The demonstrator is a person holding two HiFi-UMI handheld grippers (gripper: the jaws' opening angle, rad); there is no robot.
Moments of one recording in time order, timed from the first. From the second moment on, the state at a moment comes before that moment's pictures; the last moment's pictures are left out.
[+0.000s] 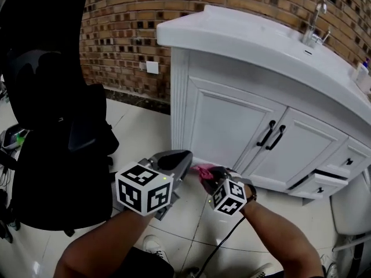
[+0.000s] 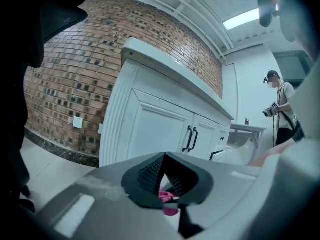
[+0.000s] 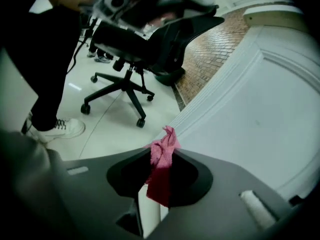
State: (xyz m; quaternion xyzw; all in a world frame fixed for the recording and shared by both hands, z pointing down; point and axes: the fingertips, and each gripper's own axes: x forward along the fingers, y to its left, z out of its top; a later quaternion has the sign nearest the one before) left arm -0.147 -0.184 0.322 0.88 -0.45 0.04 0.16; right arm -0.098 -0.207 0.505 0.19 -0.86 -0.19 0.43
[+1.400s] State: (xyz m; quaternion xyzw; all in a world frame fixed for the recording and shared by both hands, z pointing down) left arm -0.021 -0.088 0.265 0.93 -0.36 0.06 0.08; right arm 0.194 -0.053 0.244 0.46 -0.88 0.07 0.04
